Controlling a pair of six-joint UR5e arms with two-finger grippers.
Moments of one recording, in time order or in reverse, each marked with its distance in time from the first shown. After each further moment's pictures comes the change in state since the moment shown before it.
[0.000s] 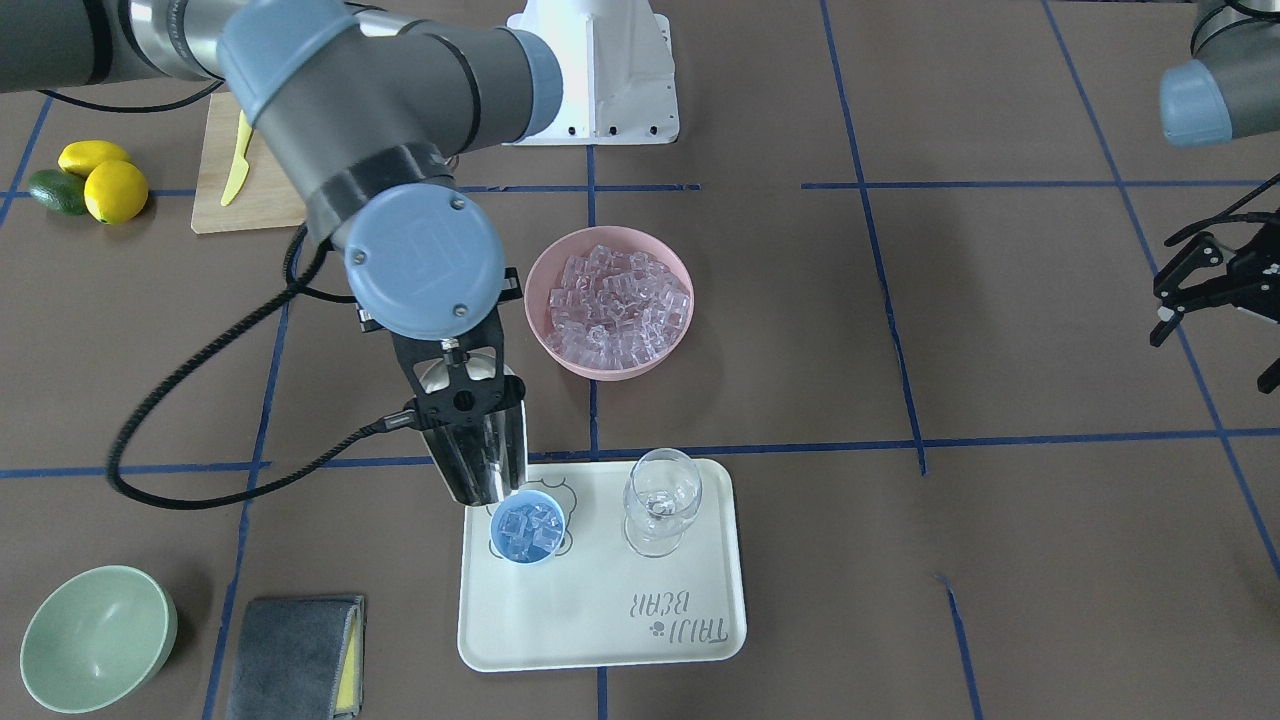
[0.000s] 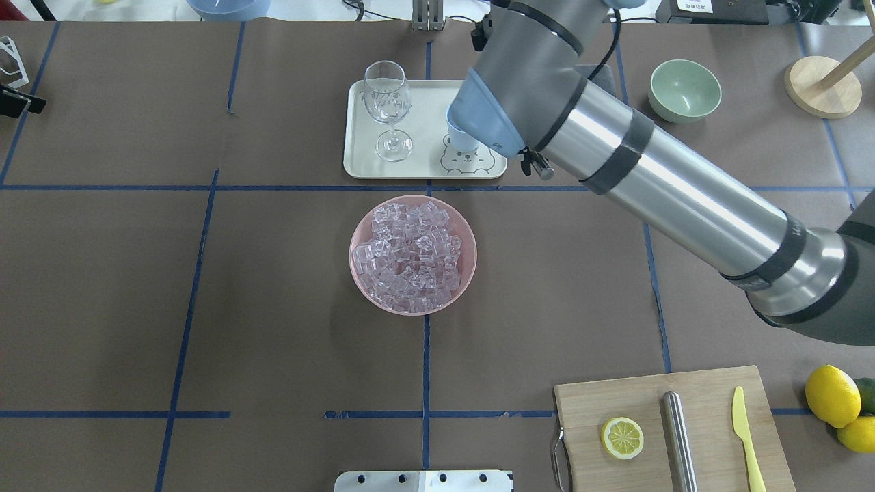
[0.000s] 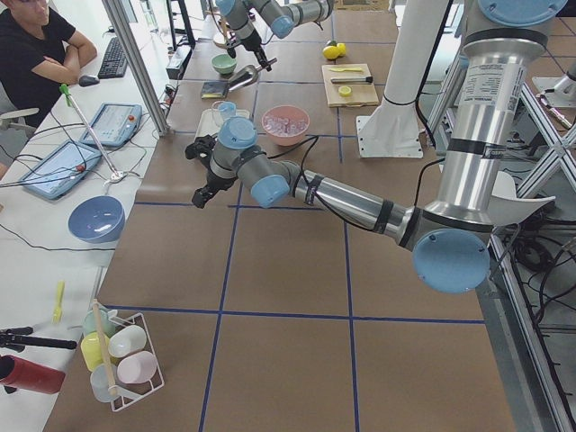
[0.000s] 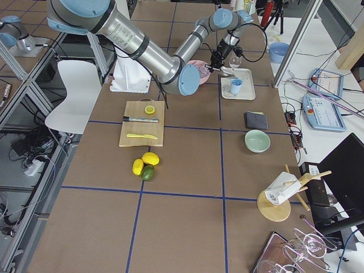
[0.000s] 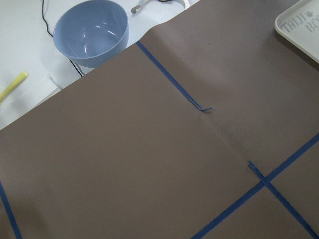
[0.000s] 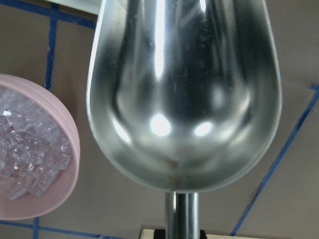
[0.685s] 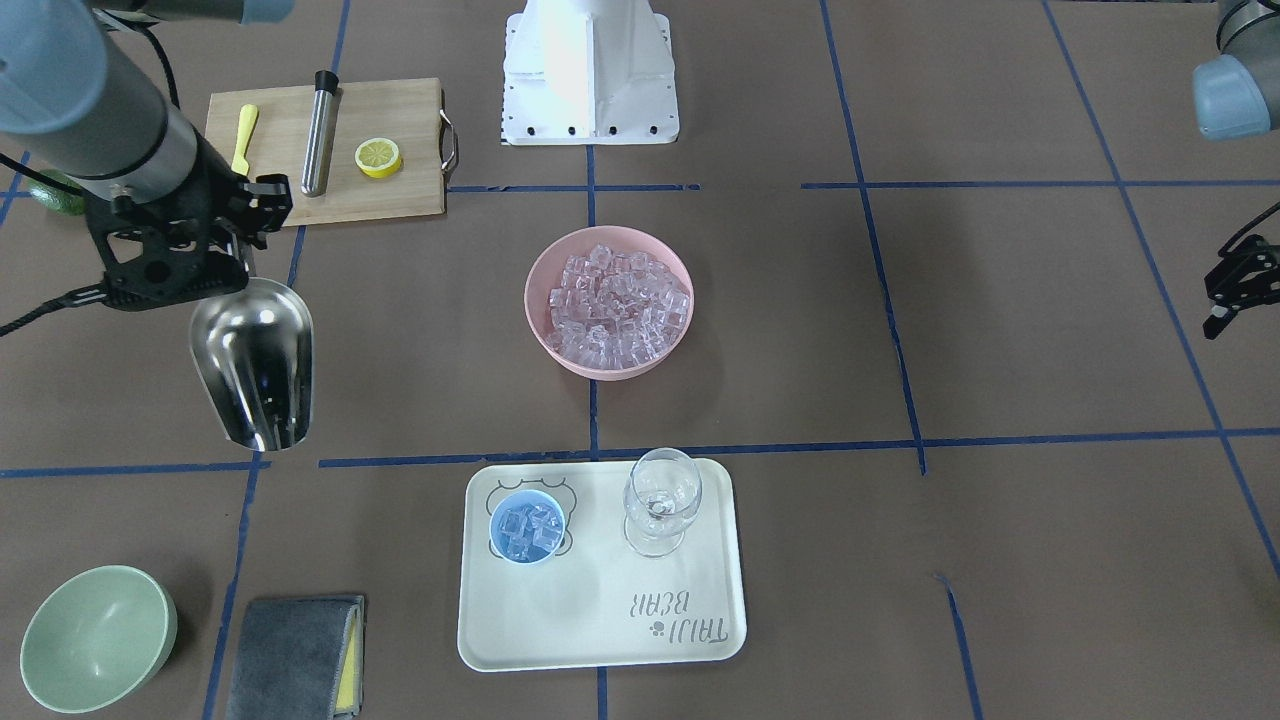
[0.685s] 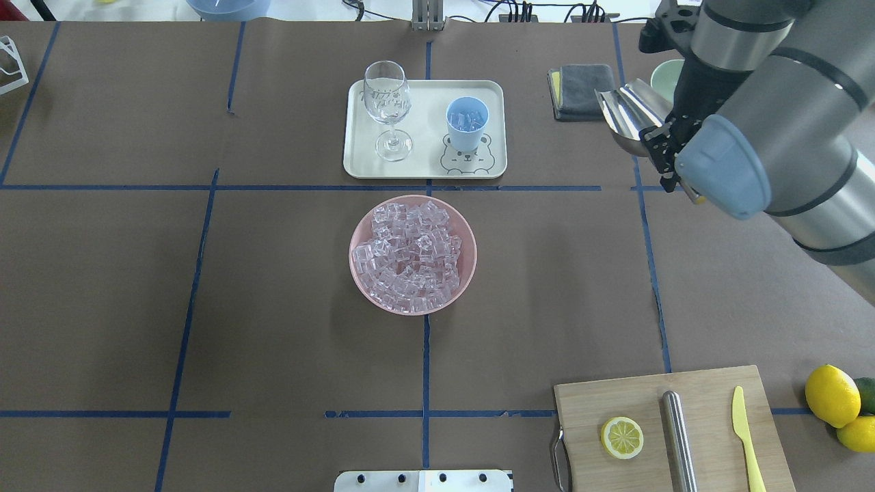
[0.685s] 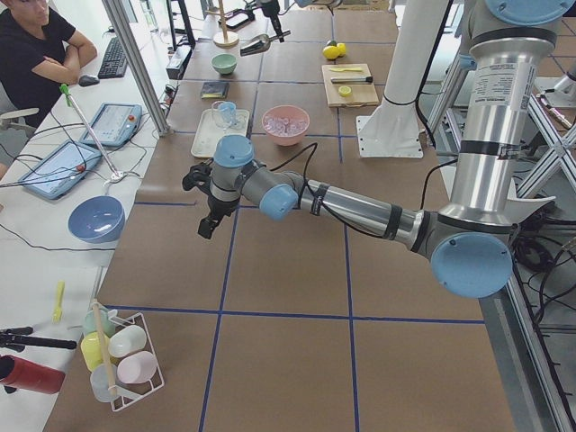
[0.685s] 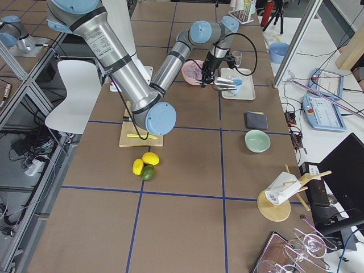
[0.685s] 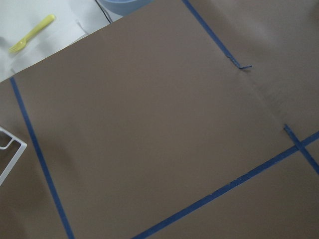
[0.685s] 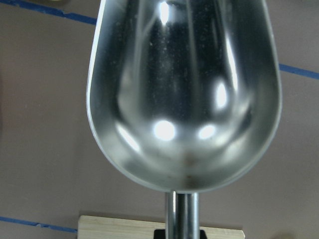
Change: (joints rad) left arm -0.069 0.053 0.009 0.215 0.004 -0.001; right arm 0.136 -0.361 0.449 -0.005 -0.004 0.002
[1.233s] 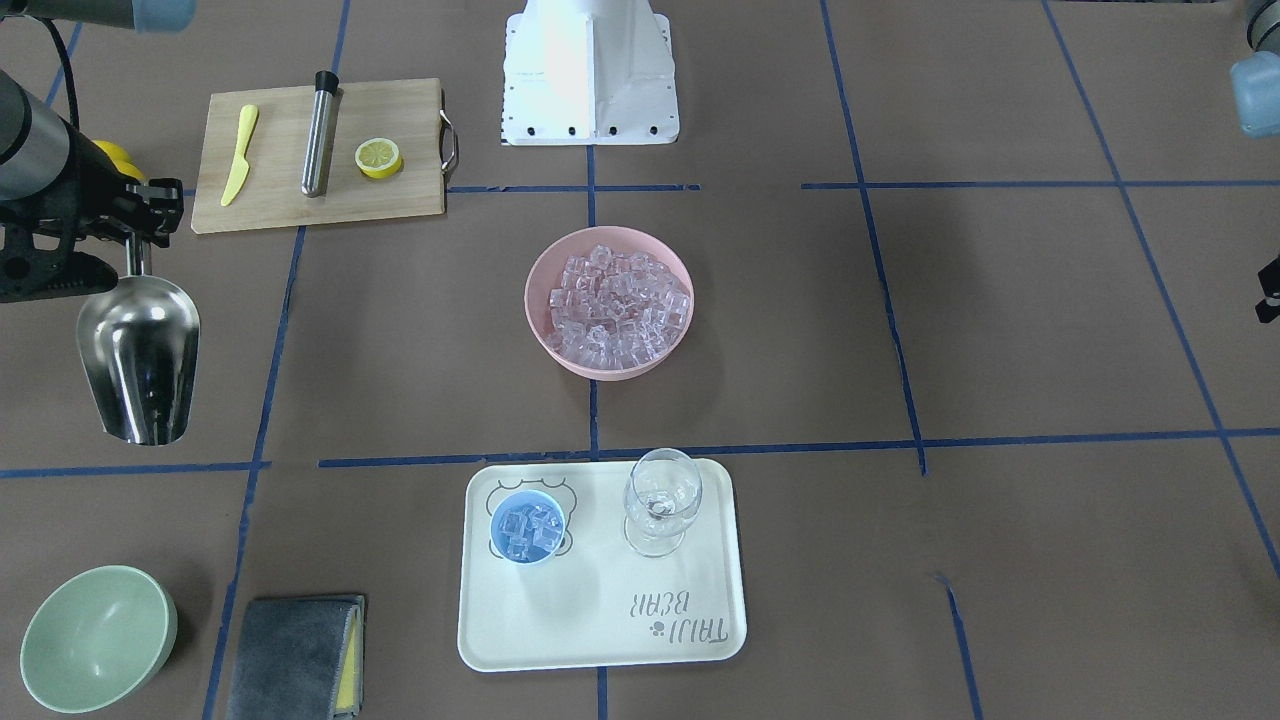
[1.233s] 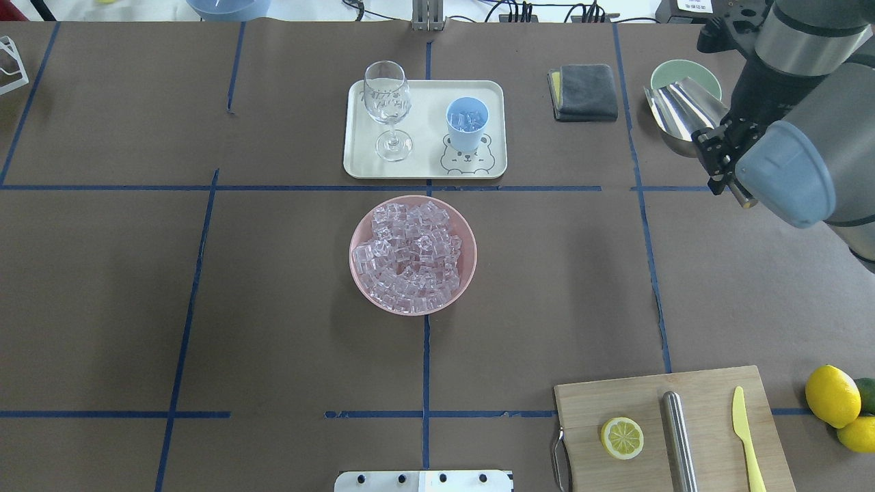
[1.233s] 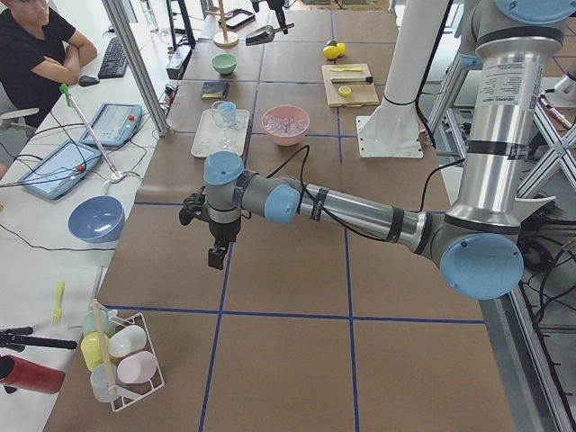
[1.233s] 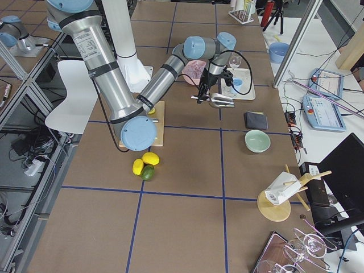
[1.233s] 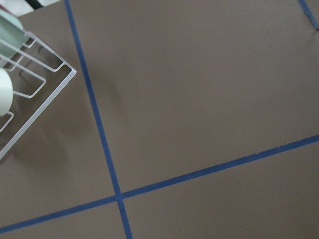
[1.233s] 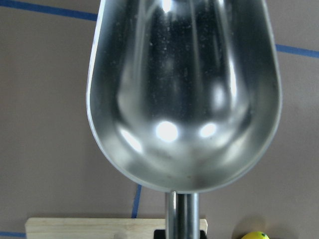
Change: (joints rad) left arm -0.042 0.018 0.021 0.222 0.004 0.001; right arm 0.042 -0.220 0.051 0.101 -0.005 -0.001
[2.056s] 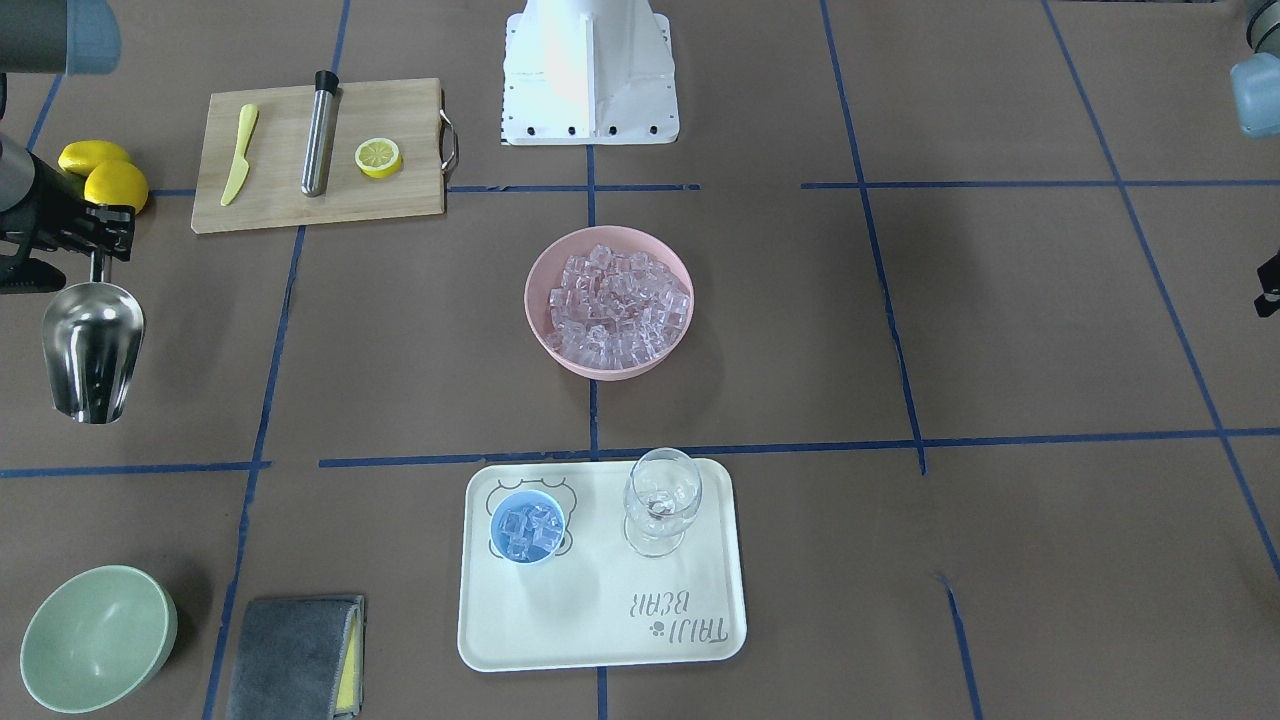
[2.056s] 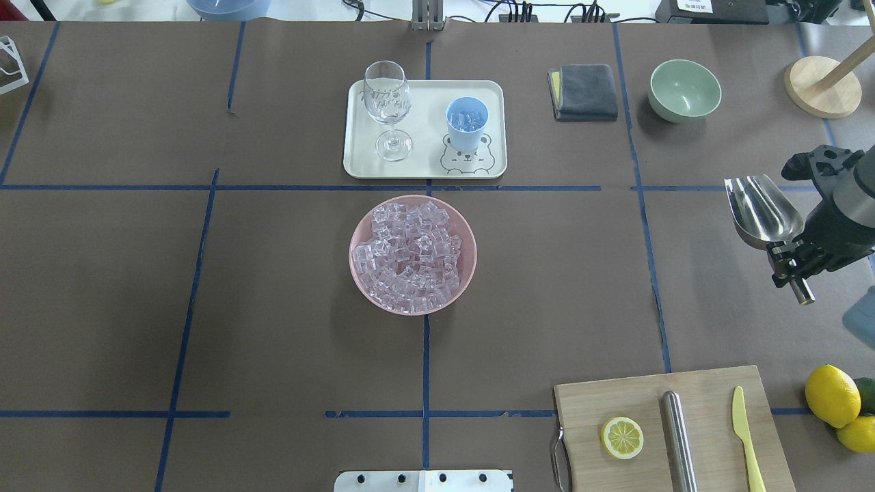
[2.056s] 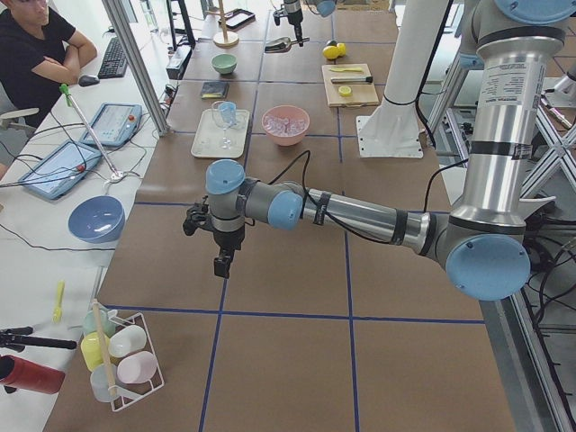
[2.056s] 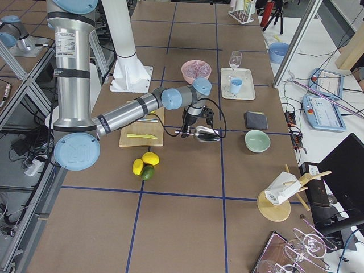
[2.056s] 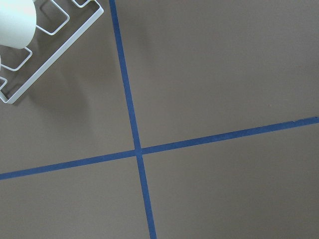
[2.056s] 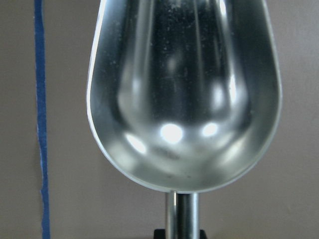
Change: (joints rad) left arm 0.001 0.010 0.005 0.005 0.000 0.002; right arm -0.099 -0.452 -0.012 0.655 -0.026 0.284
